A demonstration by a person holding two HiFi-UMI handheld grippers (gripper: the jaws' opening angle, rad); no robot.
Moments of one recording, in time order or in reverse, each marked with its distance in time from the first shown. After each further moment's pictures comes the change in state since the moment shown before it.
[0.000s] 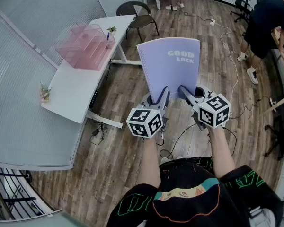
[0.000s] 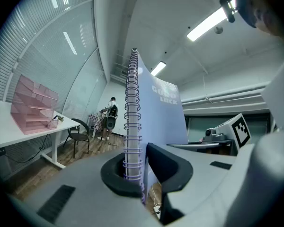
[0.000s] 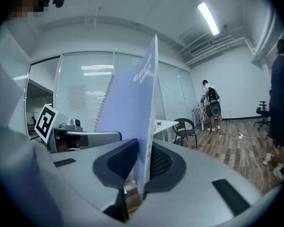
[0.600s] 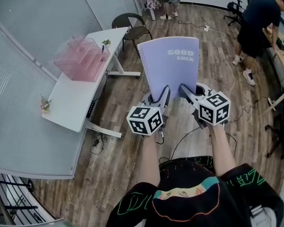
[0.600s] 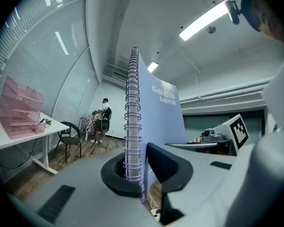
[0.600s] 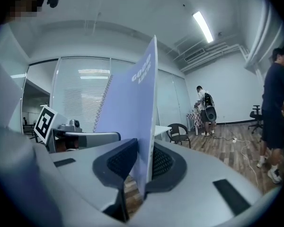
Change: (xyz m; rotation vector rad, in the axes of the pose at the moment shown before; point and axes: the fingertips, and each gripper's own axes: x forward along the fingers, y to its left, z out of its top) left arm 0.032 -0.059 0.003 0.033 -0.002 -0.062; right arm -0.053 -0.038 0.014 0.008 -0.048 -0.047
